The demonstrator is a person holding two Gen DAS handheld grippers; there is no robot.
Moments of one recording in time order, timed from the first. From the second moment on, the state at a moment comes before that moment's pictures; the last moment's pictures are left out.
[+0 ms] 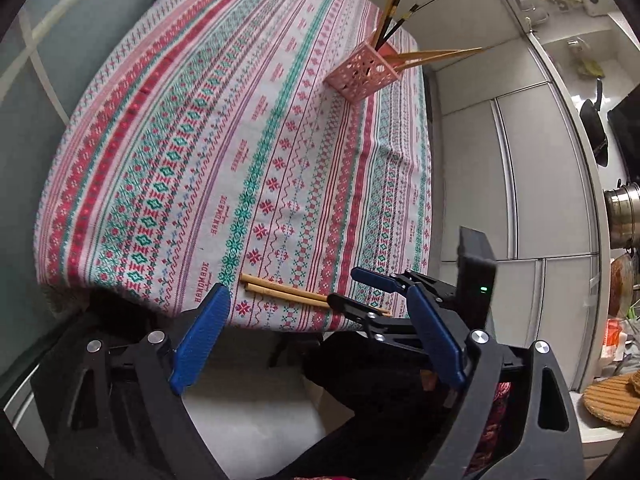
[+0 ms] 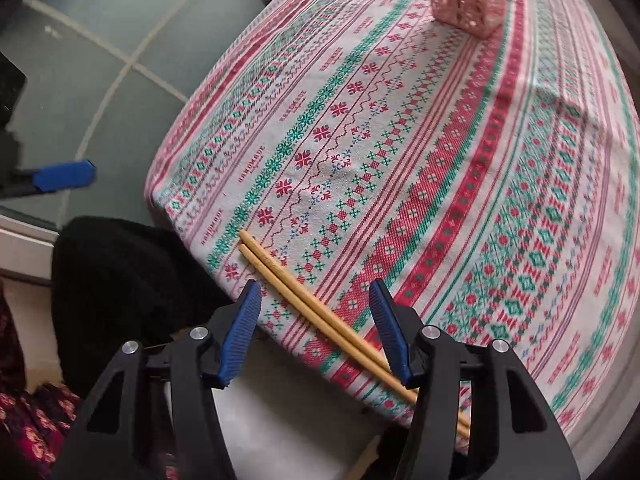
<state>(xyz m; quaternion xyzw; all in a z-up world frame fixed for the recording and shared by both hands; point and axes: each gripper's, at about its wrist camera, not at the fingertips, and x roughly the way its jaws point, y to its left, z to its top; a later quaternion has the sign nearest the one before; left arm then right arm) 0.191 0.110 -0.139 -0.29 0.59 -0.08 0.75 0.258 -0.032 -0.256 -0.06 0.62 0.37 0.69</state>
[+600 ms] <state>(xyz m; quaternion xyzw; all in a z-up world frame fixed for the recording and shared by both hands) 0.160 0.146 -0.156 -0.31 0.58 -0.03 0.75 0.254 0.059 -0.280 -0.26 0.56 0.51 0.59</state>
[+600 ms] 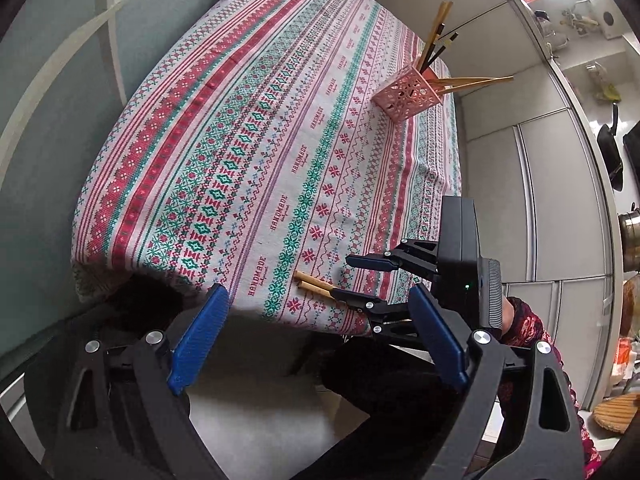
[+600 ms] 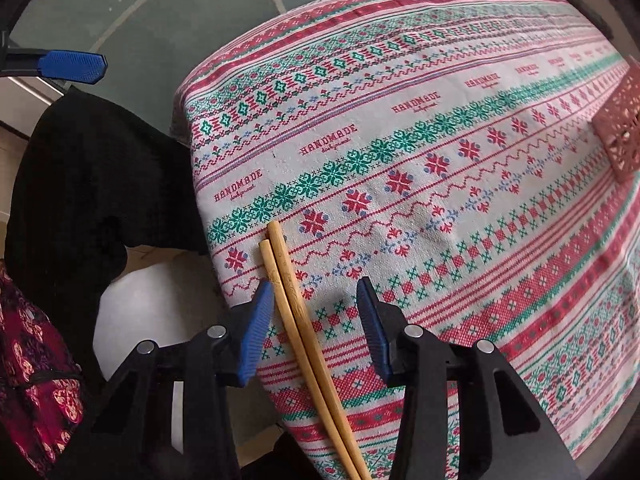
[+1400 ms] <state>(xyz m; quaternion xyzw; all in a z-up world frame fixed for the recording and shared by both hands) 0.165 0.137 -0.155 -0.30 0.58 -0.03 0.75 0.252 0.054 -0.276 -0.33 0.52 0.55 0.57</state>
